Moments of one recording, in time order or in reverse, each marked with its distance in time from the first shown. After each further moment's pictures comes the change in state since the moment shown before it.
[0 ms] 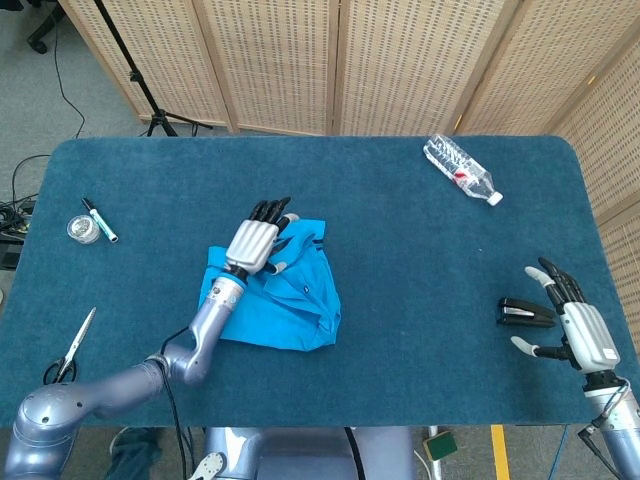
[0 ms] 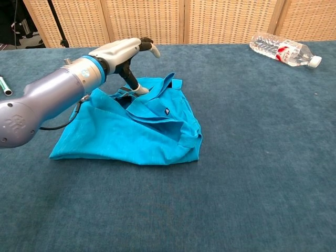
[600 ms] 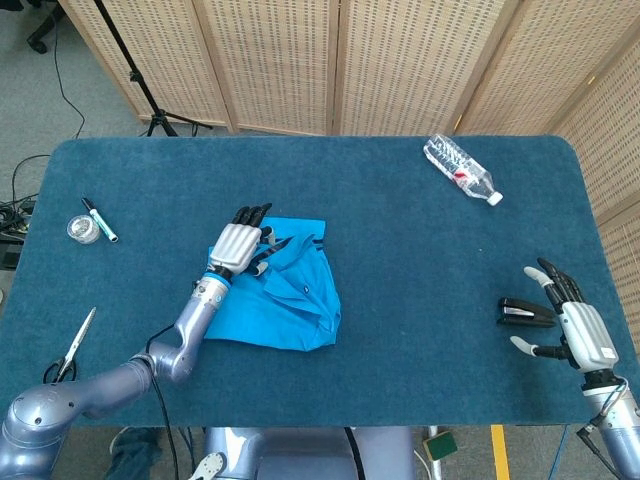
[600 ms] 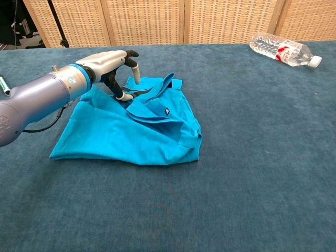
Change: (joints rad) left arm 0.017 0.023 0.046 0.049 -0.030 -0.059 -0.015; right arm 0.003 -0.007 0.002 0.006 0.008 -0.014 -0.007
